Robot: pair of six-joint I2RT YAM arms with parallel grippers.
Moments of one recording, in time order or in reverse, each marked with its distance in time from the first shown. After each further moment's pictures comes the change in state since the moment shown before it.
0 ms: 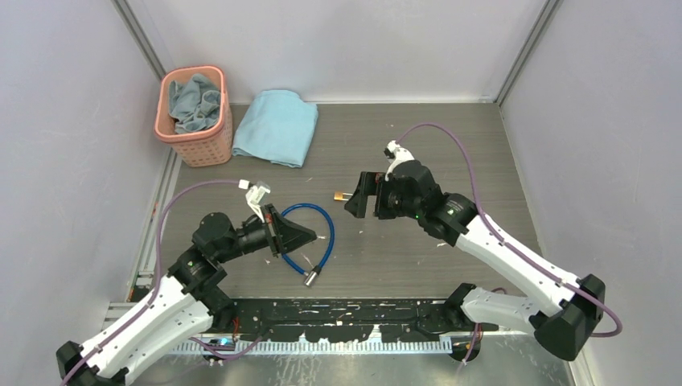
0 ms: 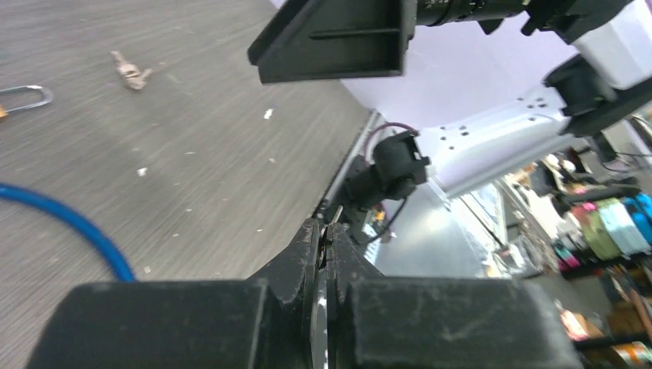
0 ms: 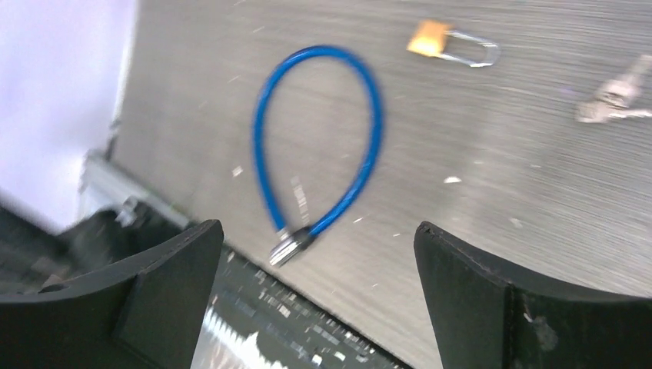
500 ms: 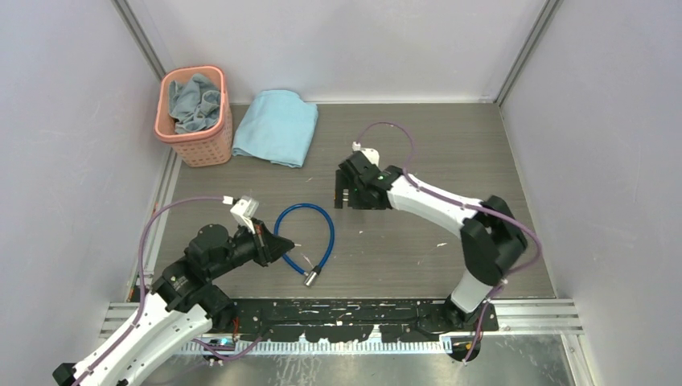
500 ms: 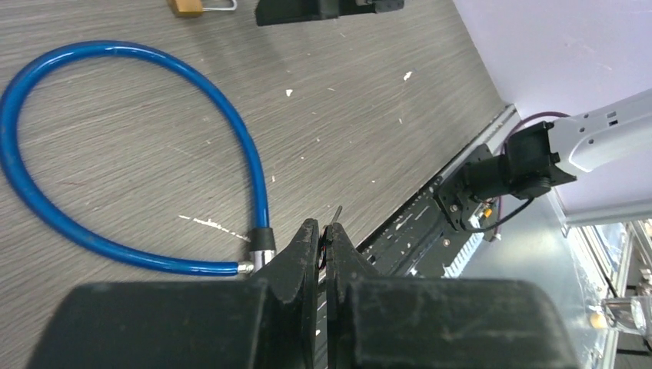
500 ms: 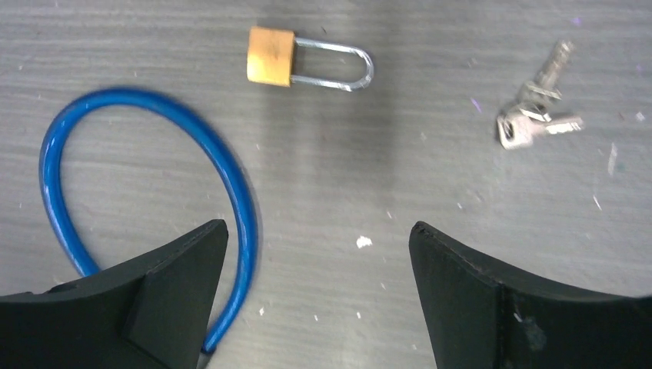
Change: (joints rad) left arm 0.000 -0.195 0.000 -0.498 -0.312 0.110; right arm 0.014 0.546 0.175 -0.077 0.336 0.059
